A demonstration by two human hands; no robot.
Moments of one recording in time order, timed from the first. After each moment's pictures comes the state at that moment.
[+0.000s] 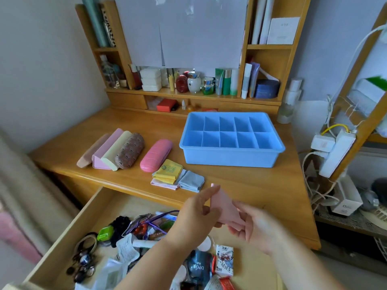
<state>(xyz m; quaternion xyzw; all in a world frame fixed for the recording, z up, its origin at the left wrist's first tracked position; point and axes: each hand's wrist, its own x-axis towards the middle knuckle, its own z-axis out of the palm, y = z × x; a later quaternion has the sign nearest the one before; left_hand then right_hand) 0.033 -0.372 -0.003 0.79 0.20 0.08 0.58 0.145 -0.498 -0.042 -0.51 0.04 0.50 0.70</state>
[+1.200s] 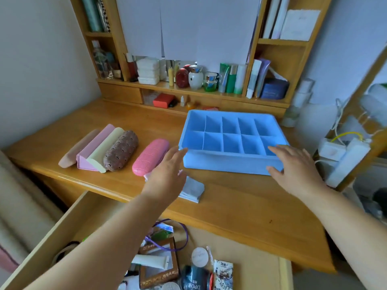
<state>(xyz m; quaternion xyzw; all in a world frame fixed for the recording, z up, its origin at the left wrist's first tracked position) 0.093 -0.256 -0.004 0.93 0.20 0.19 0.24 0.287 -0.501 0.001 -0.94 -0.32 -0.11 0.10</state>
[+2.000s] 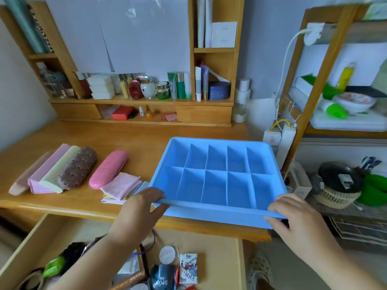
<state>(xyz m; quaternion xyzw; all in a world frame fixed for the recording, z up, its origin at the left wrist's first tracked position) 0.068 -0.333 -0.014 0.94 0.13 0.19 0.25 0.185 -0.655 -0.011 -0.90 -0.35 -0.11 0.22</state>
